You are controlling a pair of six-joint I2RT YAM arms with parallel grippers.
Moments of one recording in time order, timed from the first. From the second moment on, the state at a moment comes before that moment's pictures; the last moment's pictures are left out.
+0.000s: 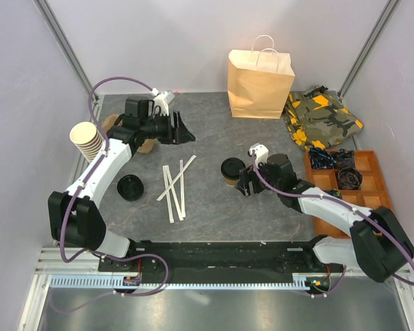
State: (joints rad) left arm -0.26 1.47 1.26 -0.41 0.63 -0.27; right arm 0.54 1.23 0.54 0.12 -0.24 0.12
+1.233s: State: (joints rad) left arm -0.11 1.47 1.22 -0.36 0.72 -0.31; right arm 0.57 1.92 1.04 0.32 -0.37 0.05
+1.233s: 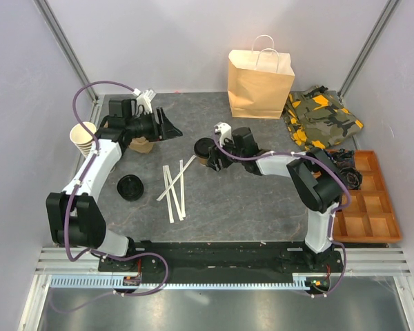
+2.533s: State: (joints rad) left arm -0.07 1.48 1.39 -0.49 0.70 -0.18; right arm 0.62 2.14 1.46 0.19 -0.47 0.15
